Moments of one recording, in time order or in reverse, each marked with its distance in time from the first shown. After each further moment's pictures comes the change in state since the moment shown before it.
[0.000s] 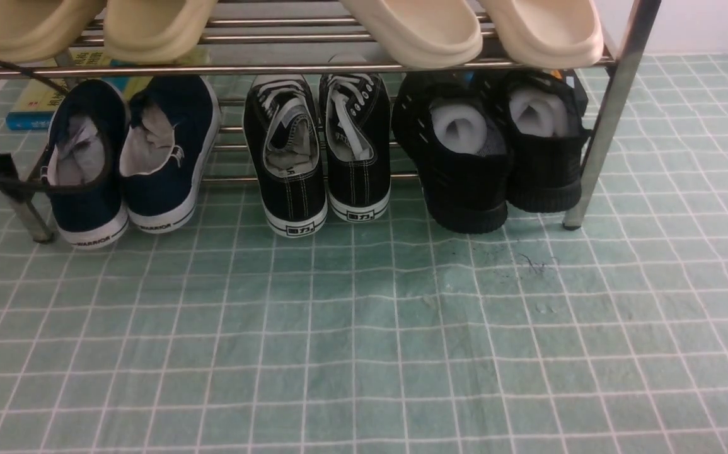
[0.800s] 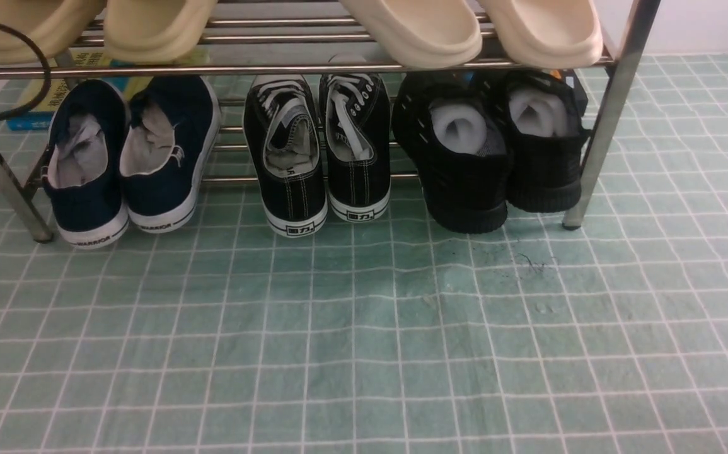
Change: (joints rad) right arm 0.000 0.000 0.000 0.000 0.000 0.000; left arm 0.330 0.018 -0.042 -0.895 -0.190 0.582
